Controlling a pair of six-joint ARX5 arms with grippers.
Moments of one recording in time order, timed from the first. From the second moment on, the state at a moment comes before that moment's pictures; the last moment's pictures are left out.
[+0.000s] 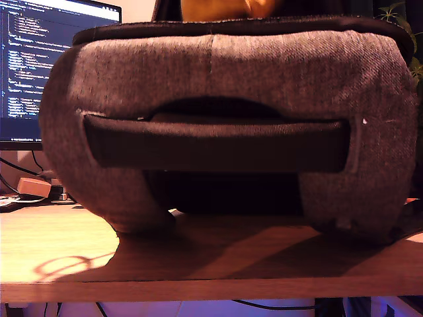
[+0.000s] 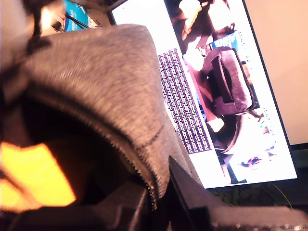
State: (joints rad) left arm -0.84 1.31 1.24 -0.28 0.05 0.55; right arm 0.99 1.43 1.81 -0.90 0.72 -0.77
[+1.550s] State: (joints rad) left arm -0.79 1.31 1.27 -0.18 0.01 0.55; right arm 0.99 1.43 1.81 -0.90 0.72 -0.76
